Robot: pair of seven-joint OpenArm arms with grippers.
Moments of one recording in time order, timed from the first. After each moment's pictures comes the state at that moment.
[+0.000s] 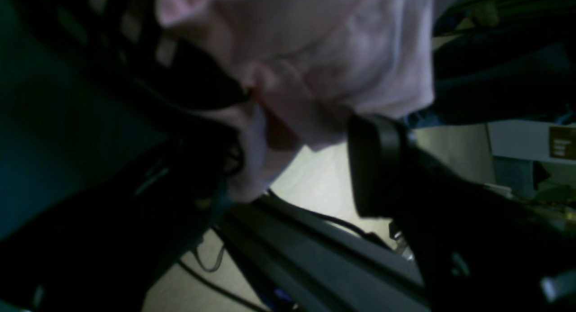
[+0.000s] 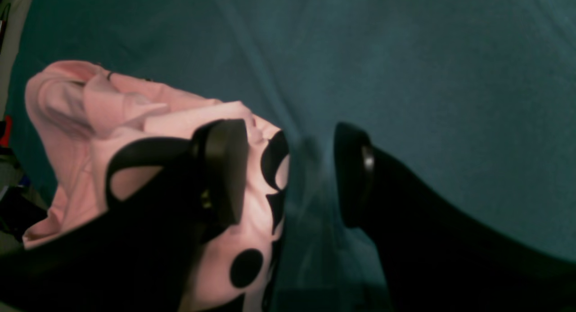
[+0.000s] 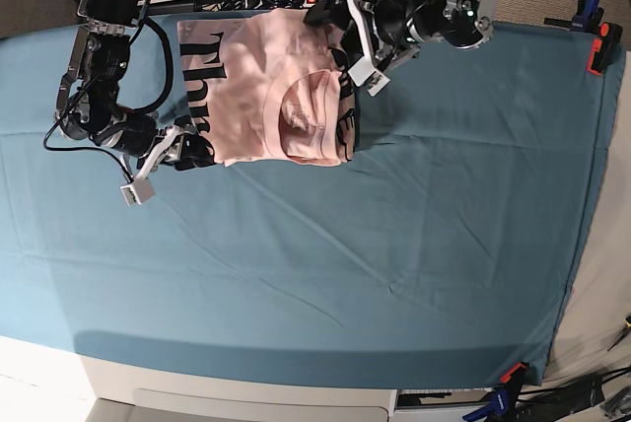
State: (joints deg) left arm 23.3 -1.3 9.1 109.8 -37.4 -27.1 69.3; right arm 2.9 17.0 21.0 83.1 49.8 37.6 -70.8
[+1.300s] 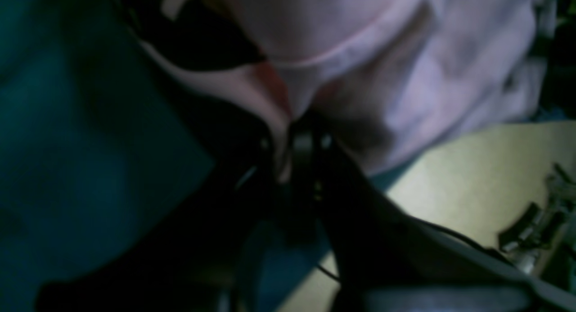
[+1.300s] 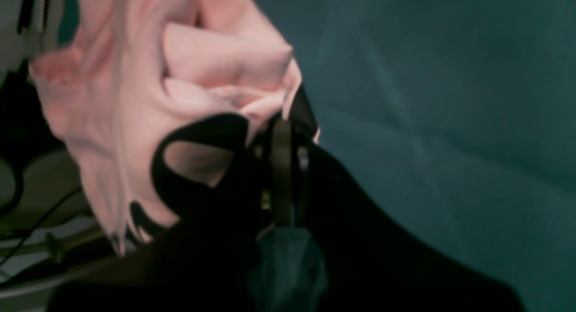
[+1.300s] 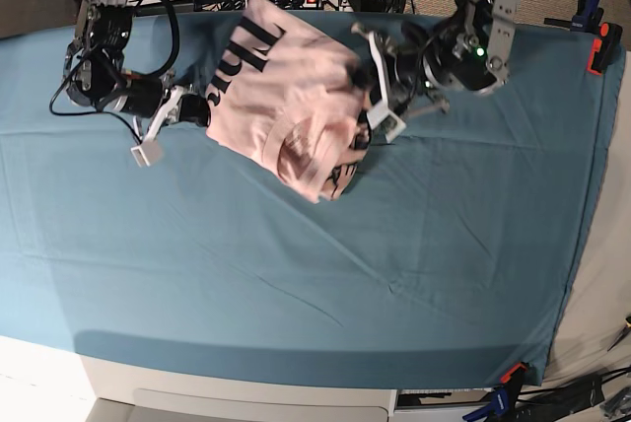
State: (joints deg) left arm 11.8 -8.0 11.1 109.6 -28.1 -25.7 67.5; right arm -5.9 17.0 21.1 83.3 60.9 38.7 -76.1
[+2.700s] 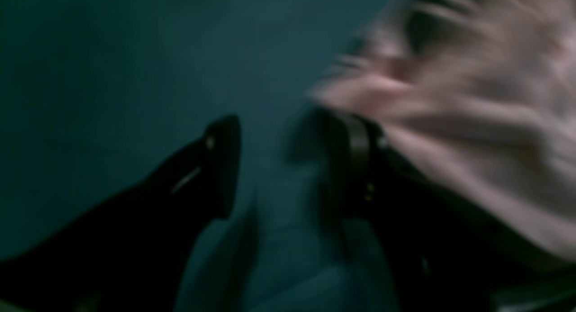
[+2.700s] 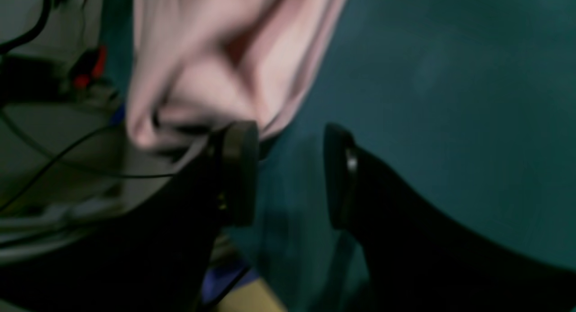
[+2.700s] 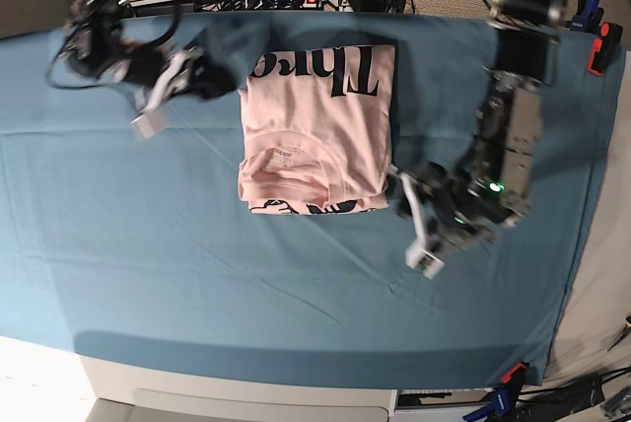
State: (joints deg) left arm -17.7 -13.6 11.2 88.9 -19.8 -21.3 64.8; right arm -13.1 18.4 23.6 92.0 68.9 39.8 -78.1
